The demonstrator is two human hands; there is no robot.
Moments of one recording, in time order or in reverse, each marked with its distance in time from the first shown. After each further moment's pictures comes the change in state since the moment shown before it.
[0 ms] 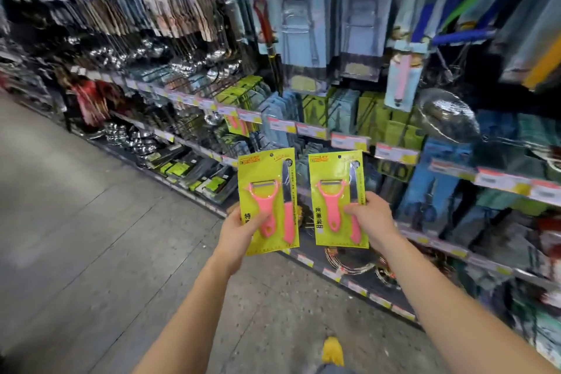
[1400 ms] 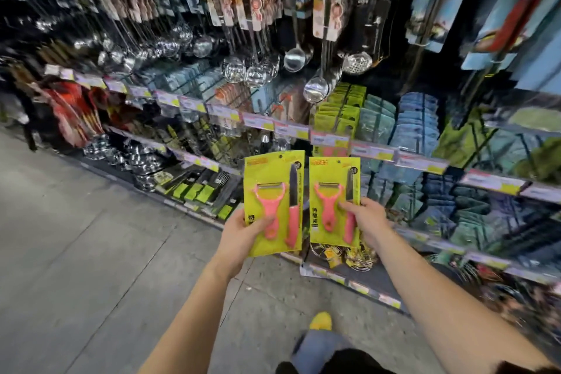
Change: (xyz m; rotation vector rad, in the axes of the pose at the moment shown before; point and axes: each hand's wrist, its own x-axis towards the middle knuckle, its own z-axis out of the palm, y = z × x) left_hand 0.395 0.052 -0.401 0.002 -0.177 -0.064; right_hand 0.201 -0.144 0.505 0.223 0.077 0.213
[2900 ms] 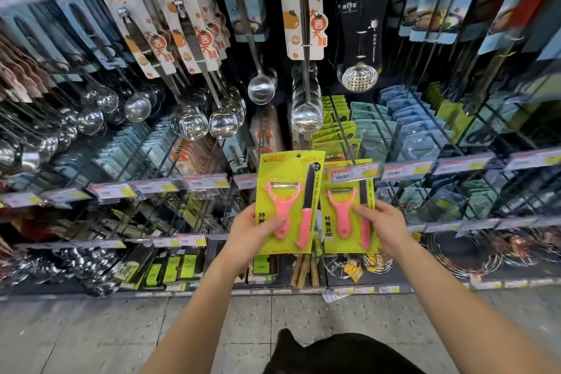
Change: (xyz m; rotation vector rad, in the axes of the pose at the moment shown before) left_hand 0.220 0.082 -0.051 0.217 -0.515 0.022; right_hand 0.087 -0.008 0.086 0.321 0.316 -0.043
